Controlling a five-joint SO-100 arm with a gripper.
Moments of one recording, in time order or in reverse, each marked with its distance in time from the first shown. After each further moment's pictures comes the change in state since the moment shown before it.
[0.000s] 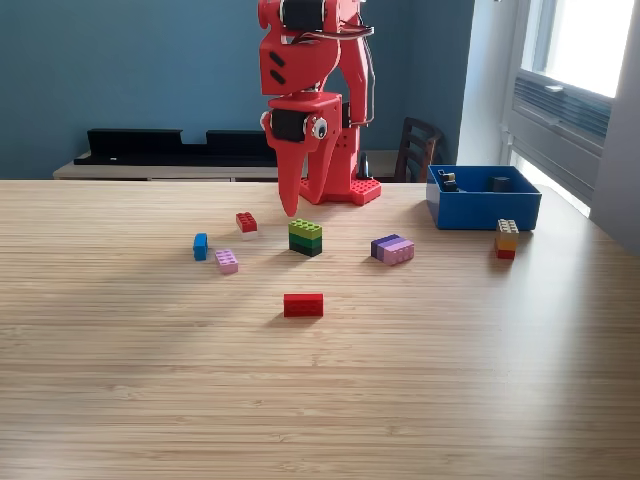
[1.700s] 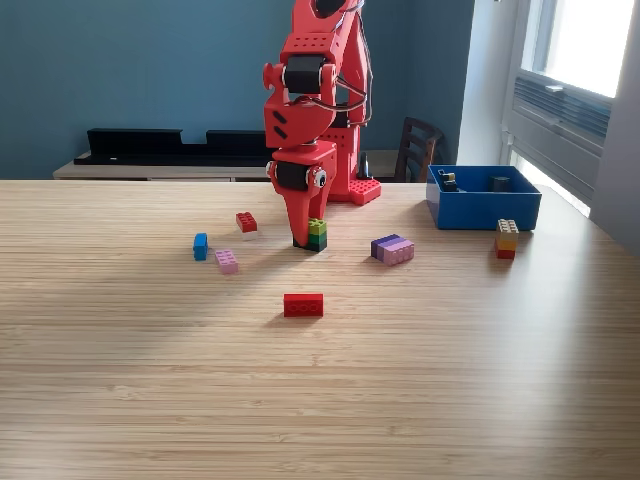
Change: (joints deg) arm 4.0 5.3 30.7 -23.1 -5.4
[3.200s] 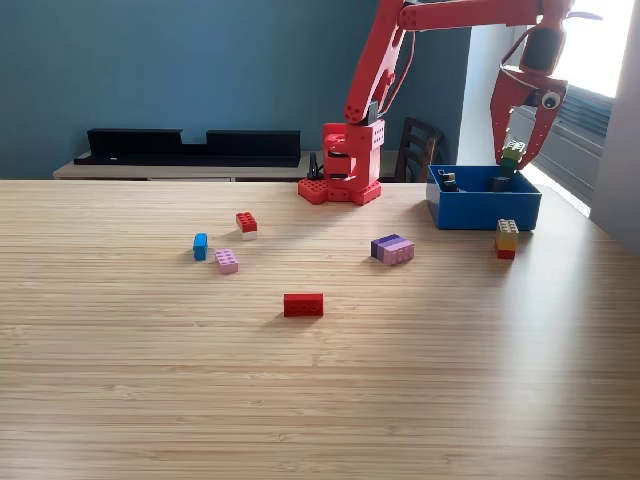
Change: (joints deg) arm -77.6 -28.6 -61.5 40.0 -16.7
